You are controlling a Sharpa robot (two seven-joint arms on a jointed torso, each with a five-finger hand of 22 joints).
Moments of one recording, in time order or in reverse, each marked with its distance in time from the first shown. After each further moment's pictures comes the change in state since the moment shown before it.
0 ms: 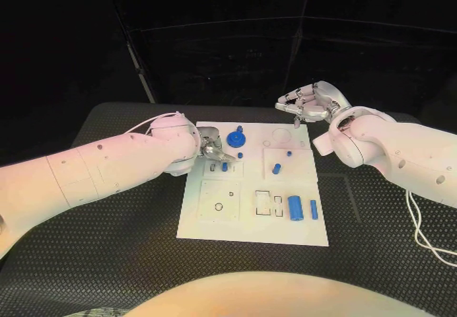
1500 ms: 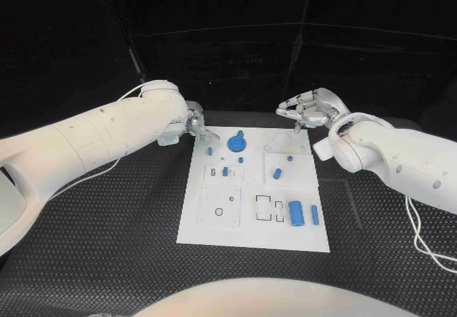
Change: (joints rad) left arm 0.120 0.119 0.024 -0.350 0.032 0.173 0.024; left_hand 0.148 0.027 -0.275 0.070 -0.039 -0.065 0.080 -0.263 -0.204 -0.116 0.068 -0.117 -0.171 -0.002 0.052 0.000 0.000 0.001 -0.025 0.046 -0.112 0.000; right arm -0.001 0.019 0.000 -0.032 0.000 0.002 0.001; right_hand 0.000 0.000 0.000 0.000 0.004 0.000 0.000 0.000 0.000 0.000 0.000 0.000 0.000 0.000 0.000 0.000 0.002 0.000 0.000 0.000 0.000 0.000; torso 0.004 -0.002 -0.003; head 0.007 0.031
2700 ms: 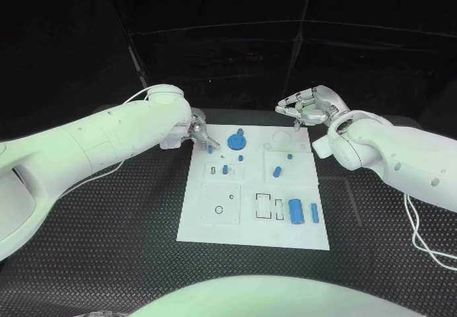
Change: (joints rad) left arm -0.015 0.027 -0.016 -0.031 0.012 0.071 0.004; left_hand 0.058 0.052 -0.023 -0.018 0.000 0.036 -0.011 -0.009 -0.014 0.003 -0.004 0.006 -0.001 0.000 0.000 0.000 0.000 0.000 0.000 0.000 0.000 0.000; right arm 0.000 0.006 0.000 -0.004 0.000 0.000 0.005; right_hand 0.000 0.000 0.003 0.003 0.010 0.000 0.000 0.004 0.001 0.000 0.000 0.008 0.004 0.000 0.000 0.000 0.008 0.000 0.004 0.004 0.000 0.008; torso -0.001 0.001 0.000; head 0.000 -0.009
